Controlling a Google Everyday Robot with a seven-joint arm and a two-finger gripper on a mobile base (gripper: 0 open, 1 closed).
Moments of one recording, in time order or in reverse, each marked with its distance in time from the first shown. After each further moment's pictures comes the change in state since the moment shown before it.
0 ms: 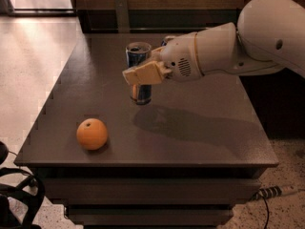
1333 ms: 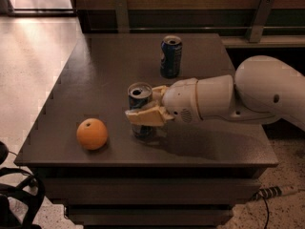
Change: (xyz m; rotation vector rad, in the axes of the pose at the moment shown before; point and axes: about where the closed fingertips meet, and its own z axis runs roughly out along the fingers) arm 0.082 0.036 0.015 -0.030 -0.007 -0.064
